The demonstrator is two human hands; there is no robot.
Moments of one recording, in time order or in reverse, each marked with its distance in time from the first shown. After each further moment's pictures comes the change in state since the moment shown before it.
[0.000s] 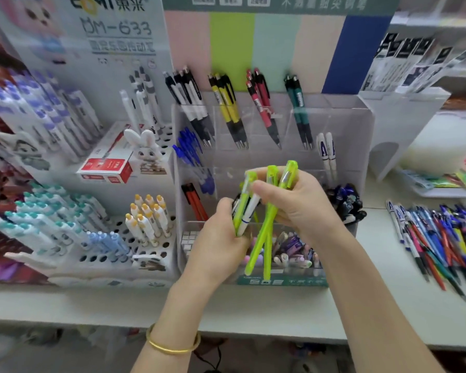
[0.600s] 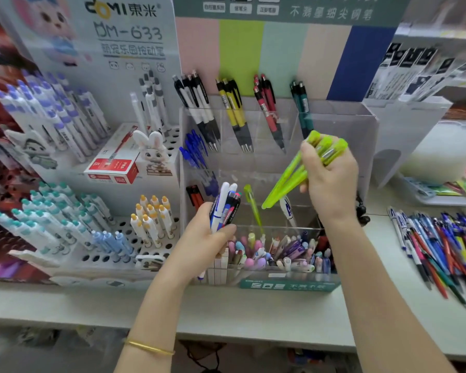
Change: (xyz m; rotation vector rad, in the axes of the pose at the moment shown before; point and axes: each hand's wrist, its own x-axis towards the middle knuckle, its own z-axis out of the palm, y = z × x) left_hand 0.002 -0.020 -0.032 -0.146 -0.056 -0.075; right_hand 0.030 -0.002 -0.023 -0.305 0.497 -0.466
